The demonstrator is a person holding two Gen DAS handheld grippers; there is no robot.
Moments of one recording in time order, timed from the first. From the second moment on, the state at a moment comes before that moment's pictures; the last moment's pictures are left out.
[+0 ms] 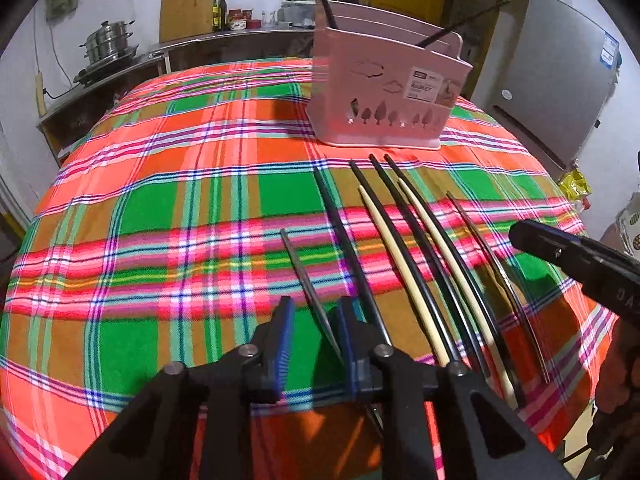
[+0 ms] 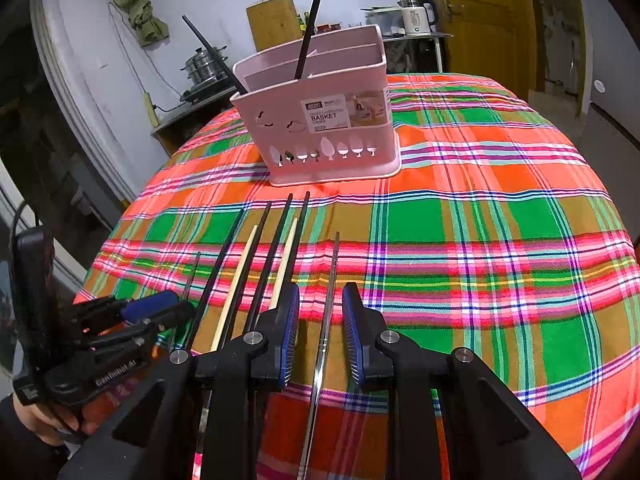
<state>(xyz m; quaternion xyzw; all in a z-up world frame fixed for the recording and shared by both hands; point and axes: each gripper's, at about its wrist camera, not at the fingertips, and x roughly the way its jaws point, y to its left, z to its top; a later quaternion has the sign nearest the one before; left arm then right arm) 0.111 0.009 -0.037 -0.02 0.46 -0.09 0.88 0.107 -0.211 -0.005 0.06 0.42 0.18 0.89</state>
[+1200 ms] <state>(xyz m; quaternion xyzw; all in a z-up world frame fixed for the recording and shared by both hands) 0.161 0.021 -0.012 -0.07 0.48 -0.11 0.87 0.154 -0.191 -0.005 0.01 0.45 0.17 0.88</state>
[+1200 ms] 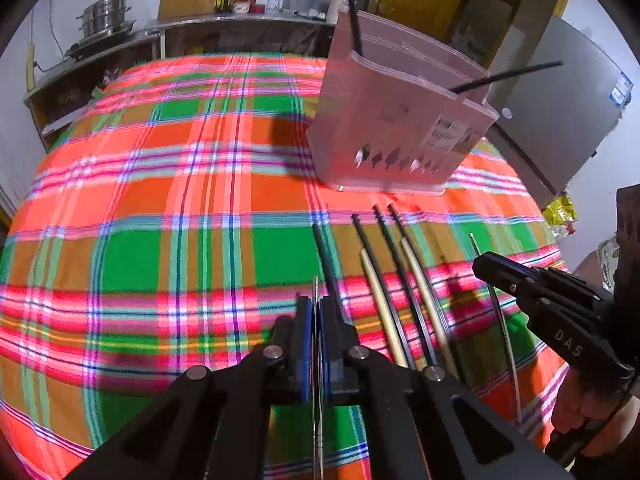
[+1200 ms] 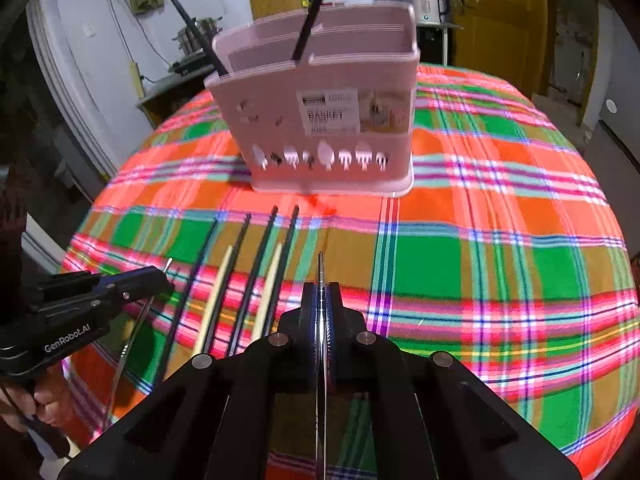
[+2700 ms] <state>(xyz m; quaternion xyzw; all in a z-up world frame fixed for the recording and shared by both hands) 0.159 0.021 0.161 -0.05 0.35 -0.16 0.92 0.134 -0.205 0.130 0.02 0.32 0.19 0.93</state>
